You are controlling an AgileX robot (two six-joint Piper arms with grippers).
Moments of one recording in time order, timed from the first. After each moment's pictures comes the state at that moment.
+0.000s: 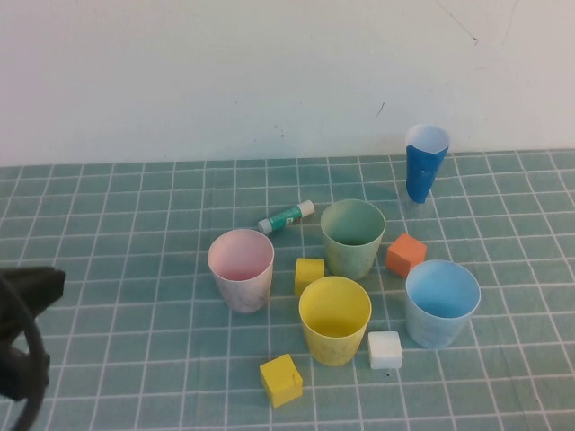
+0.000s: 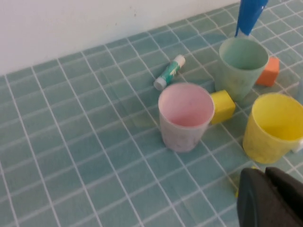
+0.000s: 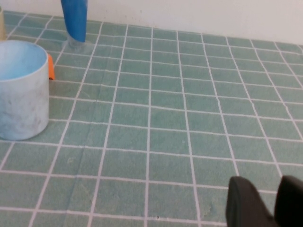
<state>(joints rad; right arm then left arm) 0.03 -0.01 0.02 -0.09 0.41 -0.03 -0.04 0.66 -0.74 -0.57 0.78 0.56</state>
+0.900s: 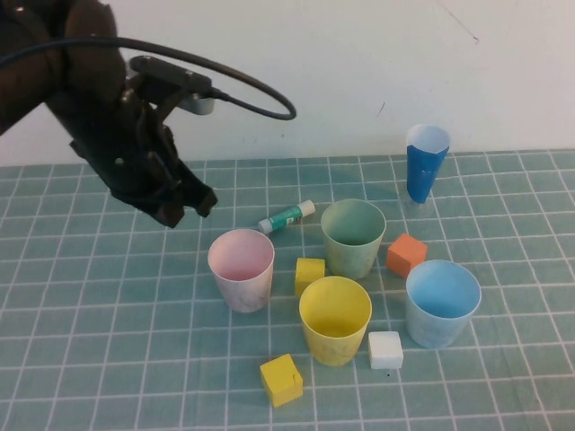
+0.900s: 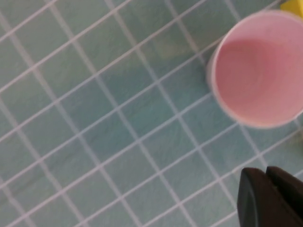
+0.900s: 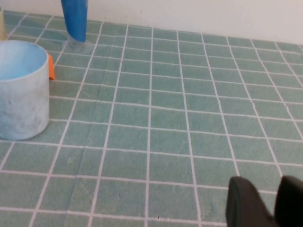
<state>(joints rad) 0.03 -0.01 0.02 -0.09 0.41 -0.03 -0.35 1.70 -1.59 -0.03 1.21 0.17</state>
